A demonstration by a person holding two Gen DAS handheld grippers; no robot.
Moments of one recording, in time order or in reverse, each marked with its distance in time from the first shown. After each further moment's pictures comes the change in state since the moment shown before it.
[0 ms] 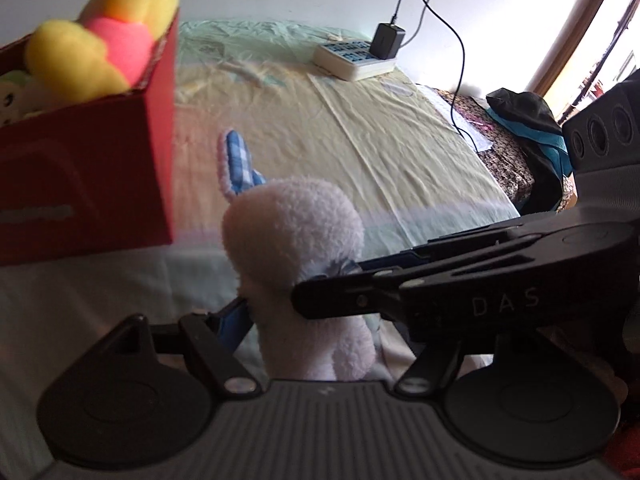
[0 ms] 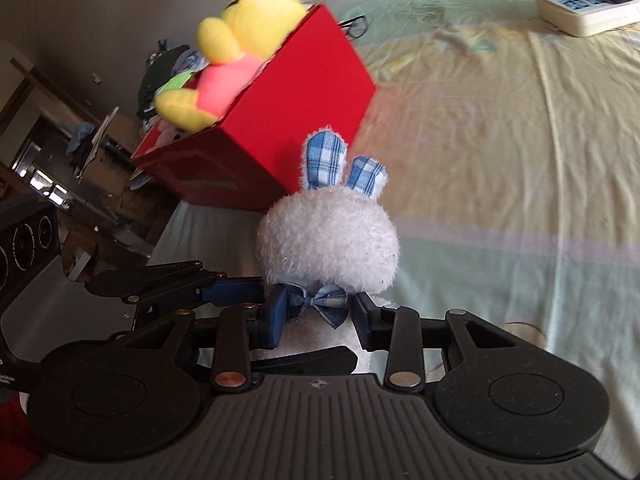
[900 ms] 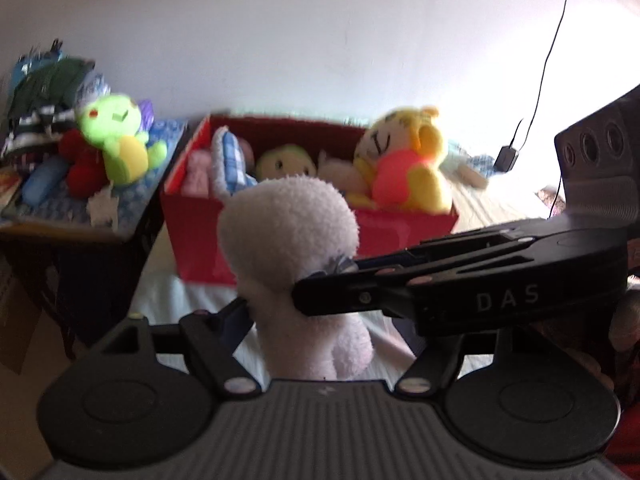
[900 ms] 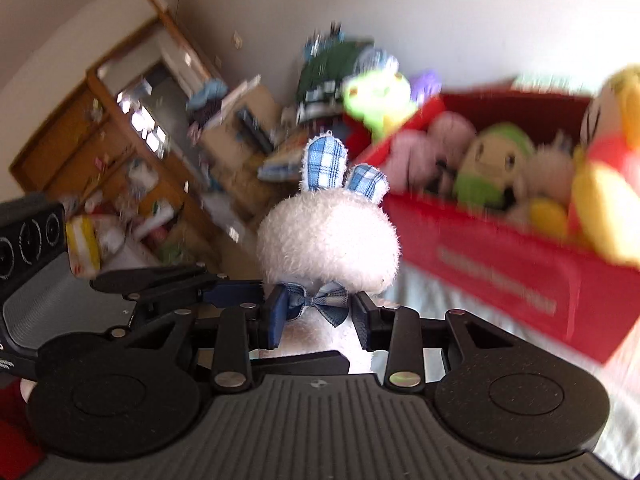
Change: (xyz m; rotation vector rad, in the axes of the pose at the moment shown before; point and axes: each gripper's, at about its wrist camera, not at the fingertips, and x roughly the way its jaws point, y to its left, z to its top) left arm -0.188 0.140 -0.026 -0.080 -0.282 0.230; right arm 0.093 0.197 0.053 -0.310 -0.091 0.236
